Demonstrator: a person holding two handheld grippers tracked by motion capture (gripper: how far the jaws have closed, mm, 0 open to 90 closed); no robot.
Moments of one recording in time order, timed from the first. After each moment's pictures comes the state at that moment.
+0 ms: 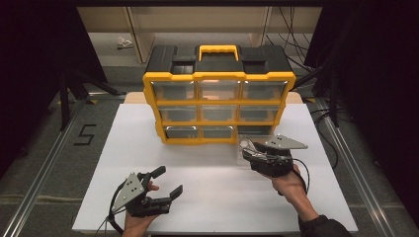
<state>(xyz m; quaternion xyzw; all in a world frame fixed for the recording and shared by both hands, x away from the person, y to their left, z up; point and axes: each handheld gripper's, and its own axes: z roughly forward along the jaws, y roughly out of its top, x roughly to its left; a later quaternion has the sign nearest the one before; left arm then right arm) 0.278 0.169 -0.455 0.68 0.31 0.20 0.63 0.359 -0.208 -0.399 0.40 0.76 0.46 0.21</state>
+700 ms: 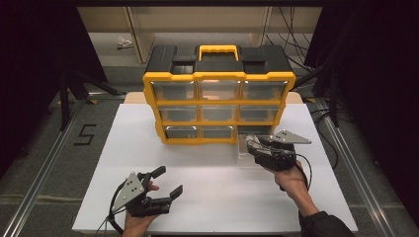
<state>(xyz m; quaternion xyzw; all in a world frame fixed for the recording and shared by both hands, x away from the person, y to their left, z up) 0.278 0.168 -0.456 0.68 0.31 0.20 0.63 0.374 -0.219 -0.401 0.43 0.75 0.46 0.22</state>
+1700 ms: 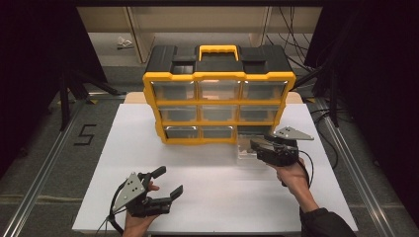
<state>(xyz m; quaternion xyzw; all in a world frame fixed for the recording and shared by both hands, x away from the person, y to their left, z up) 0.278 0.168 -0.456 0.68 0.31 0.20 0.63 0.384 -0.227 -0.400 0.44 0.74 0.45 0.23</state>
